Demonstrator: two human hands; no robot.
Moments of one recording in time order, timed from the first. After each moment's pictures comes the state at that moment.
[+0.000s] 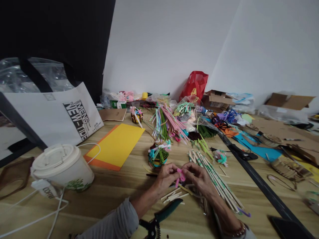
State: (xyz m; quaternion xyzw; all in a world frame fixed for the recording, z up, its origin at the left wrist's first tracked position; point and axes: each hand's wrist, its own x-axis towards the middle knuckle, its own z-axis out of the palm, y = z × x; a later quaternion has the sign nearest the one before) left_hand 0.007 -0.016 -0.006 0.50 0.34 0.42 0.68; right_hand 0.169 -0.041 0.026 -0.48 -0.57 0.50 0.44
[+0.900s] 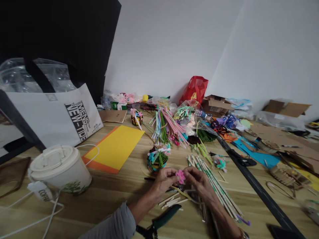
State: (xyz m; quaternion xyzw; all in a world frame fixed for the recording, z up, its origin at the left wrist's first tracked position) left_hand 0.010 -0.011 0.000 0.48 0.34 0.42 0.69; right_hand 0.173 -0.039 0.022 -0.50 -0.58 0.47 0.44
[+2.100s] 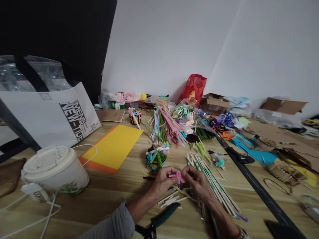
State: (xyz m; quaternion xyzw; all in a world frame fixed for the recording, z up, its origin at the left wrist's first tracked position) left_hand 0.011 -0.016 0.003 0.50 0.35 0.43 0.66; right_hand 0.173 -0.040 0.019 -0.50 -0.59 0.47 0.42
